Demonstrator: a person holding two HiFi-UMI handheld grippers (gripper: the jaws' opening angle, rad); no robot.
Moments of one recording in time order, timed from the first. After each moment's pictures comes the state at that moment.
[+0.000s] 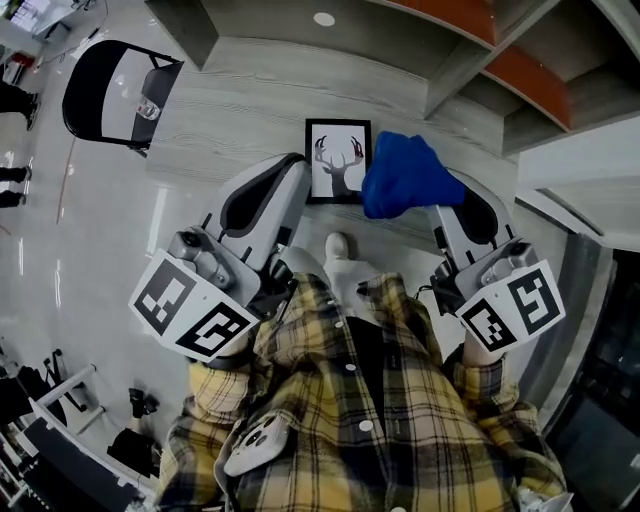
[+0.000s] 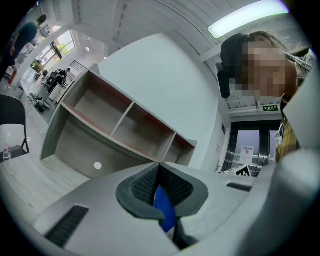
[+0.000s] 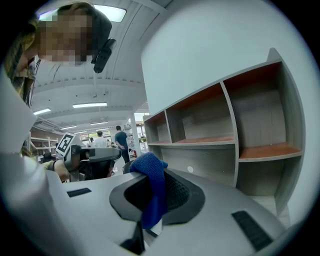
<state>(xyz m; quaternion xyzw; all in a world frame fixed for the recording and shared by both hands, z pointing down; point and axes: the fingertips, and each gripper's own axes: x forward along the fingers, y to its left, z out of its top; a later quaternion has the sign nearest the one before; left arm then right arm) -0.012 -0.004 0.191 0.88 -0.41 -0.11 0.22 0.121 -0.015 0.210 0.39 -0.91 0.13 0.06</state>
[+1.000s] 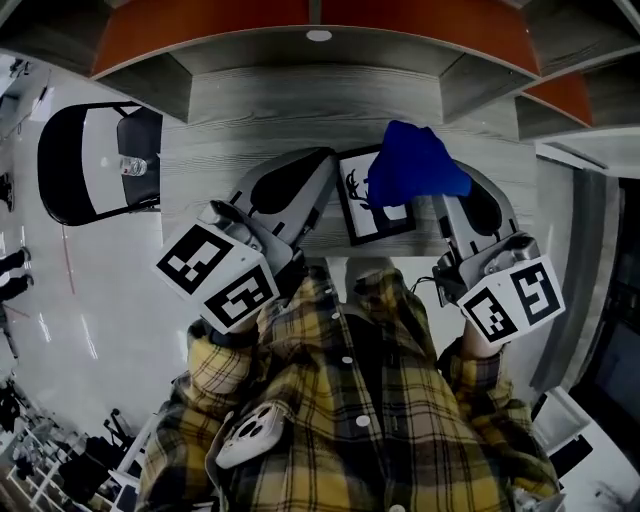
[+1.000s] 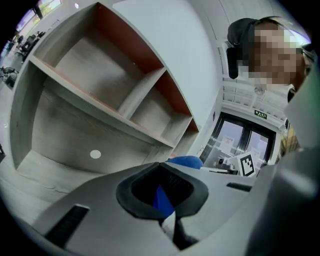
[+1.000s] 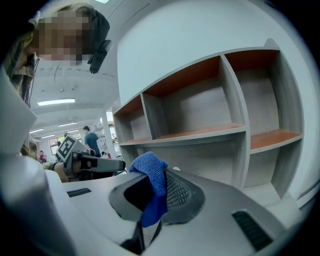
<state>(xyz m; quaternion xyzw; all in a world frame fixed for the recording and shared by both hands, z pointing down) -0.059 -0.153 0.257 0.92 -0.26 0.01 0.30 0.053 -0.130 0.245 0.53 -0.83 0.18 0.06</state>
